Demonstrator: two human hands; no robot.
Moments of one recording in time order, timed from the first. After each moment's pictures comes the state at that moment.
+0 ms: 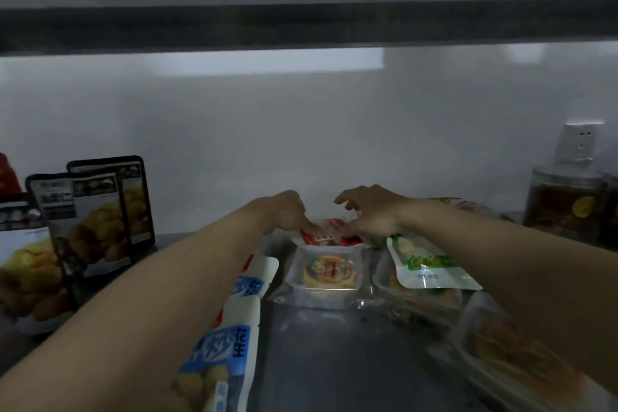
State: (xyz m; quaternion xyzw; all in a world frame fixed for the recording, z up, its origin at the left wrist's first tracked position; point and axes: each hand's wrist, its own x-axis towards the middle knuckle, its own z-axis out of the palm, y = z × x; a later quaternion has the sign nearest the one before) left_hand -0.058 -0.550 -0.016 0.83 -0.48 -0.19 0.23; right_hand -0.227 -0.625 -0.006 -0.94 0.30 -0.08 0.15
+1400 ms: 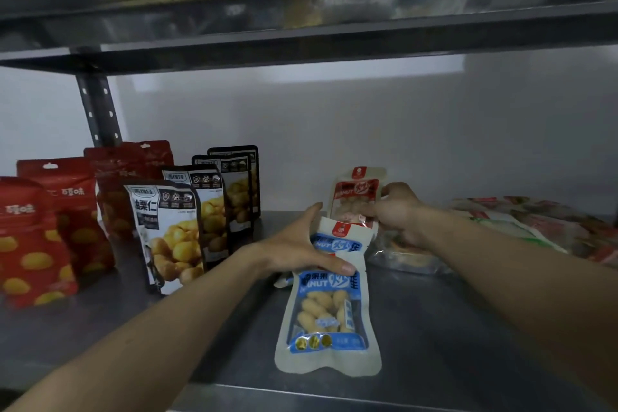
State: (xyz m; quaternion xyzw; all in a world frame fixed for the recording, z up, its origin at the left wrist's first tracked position) left_hand -0.069 -0.347 -0.035 0.73 -0.49 -0.29 0.38; right_hand -0.169 -0.512 -0.021 -0.74 0.33 -0.28 0.51
